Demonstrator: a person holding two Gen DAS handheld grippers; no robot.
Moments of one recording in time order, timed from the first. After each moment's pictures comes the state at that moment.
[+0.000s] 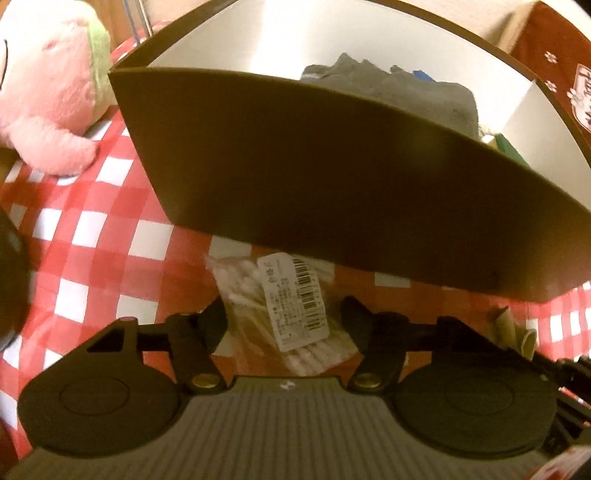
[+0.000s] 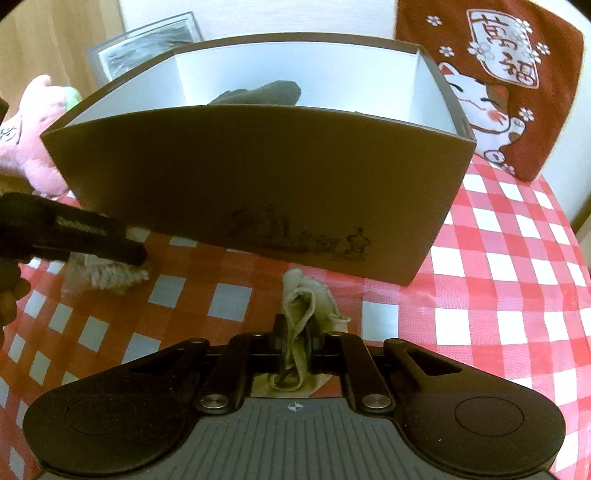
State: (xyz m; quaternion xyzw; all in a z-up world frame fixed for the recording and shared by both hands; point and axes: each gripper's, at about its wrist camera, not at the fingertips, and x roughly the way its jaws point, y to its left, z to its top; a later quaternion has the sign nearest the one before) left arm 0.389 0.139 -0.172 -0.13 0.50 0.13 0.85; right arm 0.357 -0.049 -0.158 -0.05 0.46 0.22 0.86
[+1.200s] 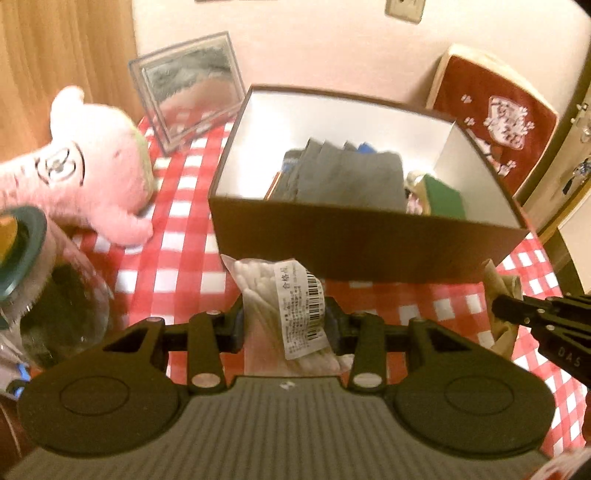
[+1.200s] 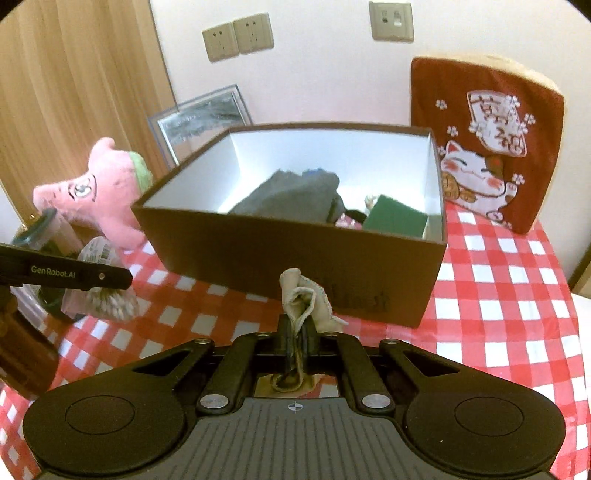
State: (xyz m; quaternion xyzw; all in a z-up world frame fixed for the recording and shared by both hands) left arm 0.307 0.146 -0.060 -0.06 0.43 0.08 0.90; right arm 0.318 -0.066 -0.073 0.00 0.39 0.28 0.88
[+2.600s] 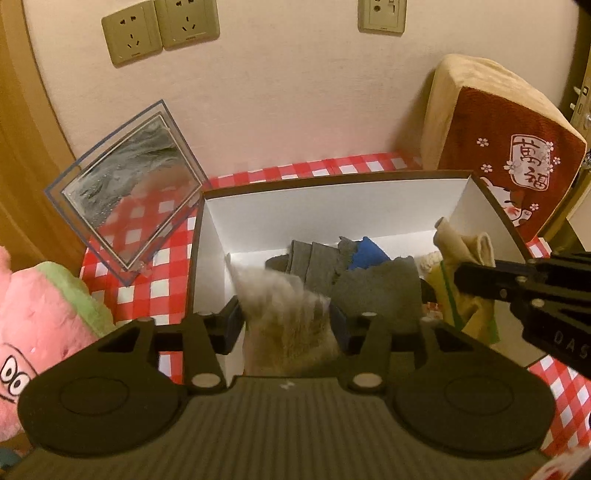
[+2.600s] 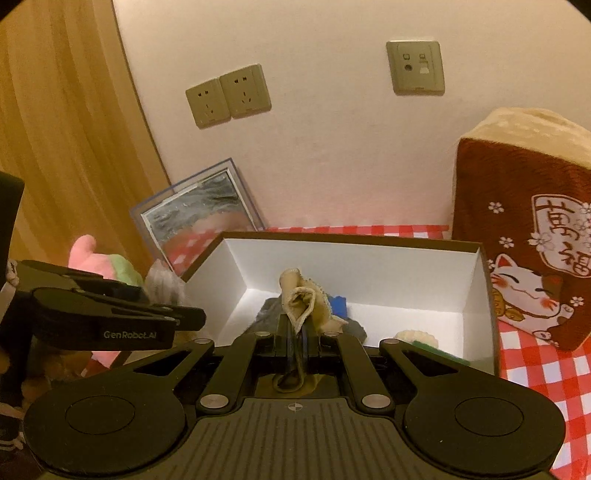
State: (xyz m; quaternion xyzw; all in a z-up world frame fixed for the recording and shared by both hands) left arm 0.475 0.157 -0.036 0.02 0.42 0.04 0.90; right arm 0.464 -0.013 -0.030 0.05 0.35 0.30 0.89
